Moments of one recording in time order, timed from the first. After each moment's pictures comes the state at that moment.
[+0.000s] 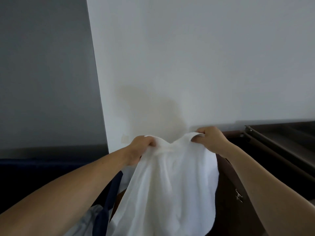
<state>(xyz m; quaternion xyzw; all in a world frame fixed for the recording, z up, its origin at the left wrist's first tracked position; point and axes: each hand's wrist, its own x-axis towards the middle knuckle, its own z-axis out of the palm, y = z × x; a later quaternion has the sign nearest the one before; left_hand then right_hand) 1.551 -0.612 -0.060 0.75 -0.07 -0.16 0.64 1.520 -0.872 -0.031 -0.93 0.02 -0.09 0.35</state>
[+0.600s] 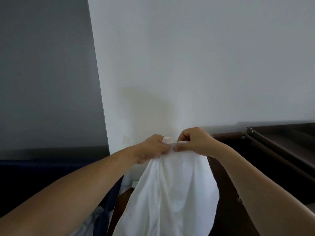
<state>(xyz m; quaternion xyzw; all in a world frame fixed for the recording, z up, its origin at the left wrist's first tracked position) 1.548 -0.637 -0.047 0.77 -0.22 -0.20 0.56 1.513 -0.831 -0.016 -0.94 -0.08 -0.02 0.32</state>
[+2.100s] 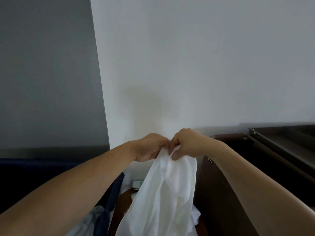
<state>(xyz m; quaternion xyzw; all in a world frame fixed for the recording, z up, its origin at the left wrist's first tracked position) 1.553 -0.628 -0.036 0.73 -0.16 -0.29 0.60 1.507 -0.796 0.007 -0.97 -0.17 0.05 0.14</state>
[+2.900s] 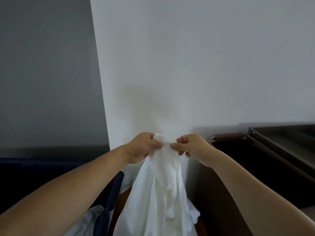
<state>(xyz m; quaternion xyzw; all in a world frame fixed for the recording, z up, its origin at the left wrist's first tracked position) 1.559 -0.610 -0.053 0.69 -0.15 -0.22 0.67 1.509 -0.814 -0.035 -0.84 -0.03 0.02 0.53</state>
